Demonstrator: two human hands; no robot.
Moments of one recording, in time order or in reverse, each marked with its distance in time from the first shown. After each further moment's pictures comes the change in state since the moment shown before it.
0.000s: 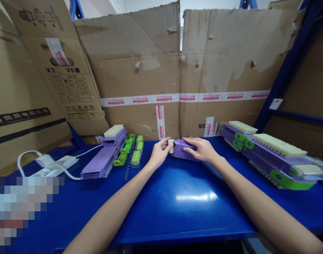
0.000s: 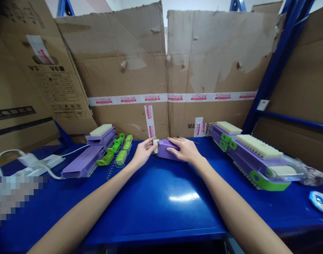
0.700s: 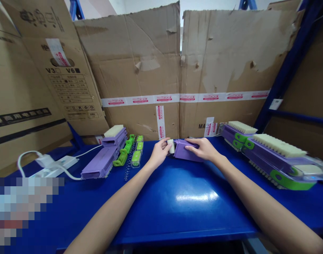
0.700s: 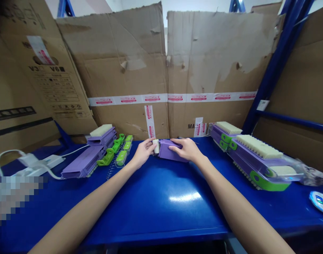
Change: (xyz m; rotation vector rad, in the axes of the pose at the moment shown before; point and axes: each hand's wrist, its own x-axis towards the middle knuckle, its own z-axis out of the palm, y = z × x) left_hand 0.001 -0.003 -0.001 -0.062 -0.028 -0.106; right_hand 0.003 0.011 -0.002 0.175 -0.076 0.078
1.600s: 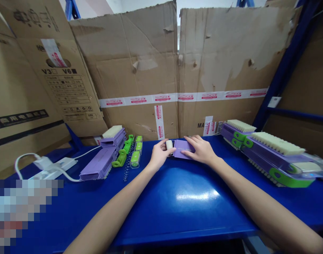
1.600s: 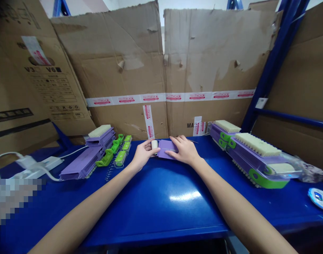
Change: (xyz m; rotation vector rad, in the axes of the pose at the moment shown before) left_hand -0.014 0.012 0.012 -0.043 0.129 -0.105; right_hand -0.008 -0.006 0.014 -0.321 0.157 -0.101
